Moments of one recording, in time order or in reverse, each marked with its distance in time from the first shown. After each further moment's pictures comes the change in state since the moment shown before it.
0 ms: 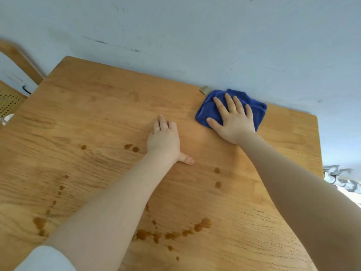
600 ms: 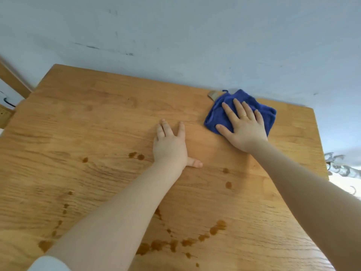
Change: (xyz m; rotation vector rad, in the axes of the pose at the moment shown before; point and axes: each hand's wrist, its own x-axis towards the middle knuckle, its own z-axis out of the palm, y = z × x) left_hand 0.005 -0.007 0.006 0.022 -0.016 0.096; right_hand -0.027 0.006 0.002 -0.033 0.031 0.107
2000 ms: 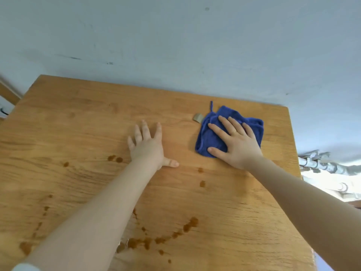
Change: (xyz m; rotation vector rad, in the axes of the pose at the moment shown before) left_hand -0.002 0.013 -0.006 0.015 -0.023 -0.088; right_hand -0.045 0.045 0.001 0.023 -0.014 -0.170
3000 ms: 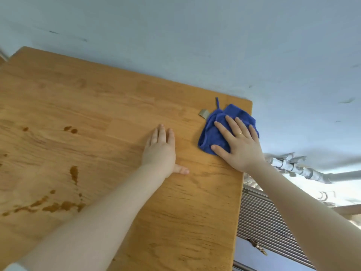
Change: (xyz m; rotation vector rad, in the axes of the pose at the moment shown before) left_hand -0.062 0.144 0.051 0.003 0.012 0.107; right_hand -0.066 0.118 0.001 0.076 0.090 -0.032
